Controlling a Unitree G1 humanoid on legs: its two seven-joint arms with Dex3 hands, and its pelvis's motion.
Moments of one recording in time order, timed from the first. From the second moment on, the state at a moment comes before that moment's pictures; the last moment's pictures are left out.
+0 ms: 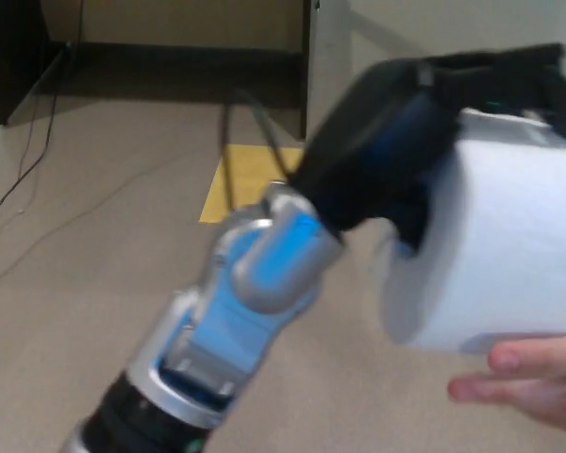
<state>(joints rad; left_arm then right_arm) -0.79 0.07 -0.43 -0.14 0.32 -0.10 -0.12 -0.38 -0.44 0.20 1.26 -0.35 -0.27 -0.03</state>
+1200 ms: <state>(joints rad) -0.77 0.35 -0.32 -0.39 0.28 0.24 -0.48 -0.40 -0.42 0.22 1.27 -0.35 -0.26 -0.01</state>
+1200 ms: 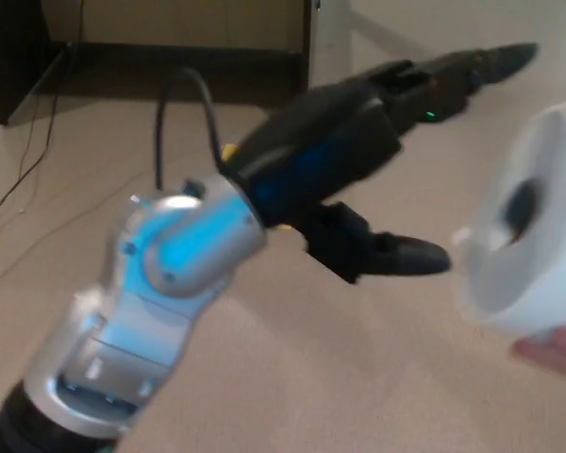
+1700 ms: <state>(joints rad) -0.78 0.63 0.04 -0.29 0.02 0.33 -0.72 -0.41 -0.42 0.22 1.26 -0.35 -0.26 -0.01</state>
